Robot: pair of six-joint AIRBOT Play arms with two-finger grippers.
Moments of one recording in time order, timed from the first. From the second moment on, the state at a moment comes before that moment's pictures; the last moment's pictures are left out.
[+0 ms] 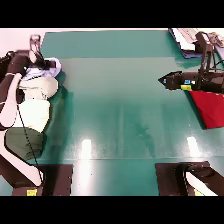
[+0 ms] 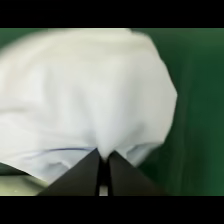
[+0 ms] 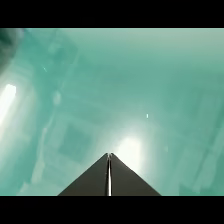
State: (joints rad) left arm 0.06 -1.83 1.85 1.67 -0.80 -1.62; right arm 0.12 -0.88 1.07 -1.01 0.97 1.37
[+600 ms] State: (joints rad) left arm -0.29 -1.27 2.03 1.65 -1.11 -1.51; right arm 0.00 -0.76 1.26 -1.01 0.98 1.37
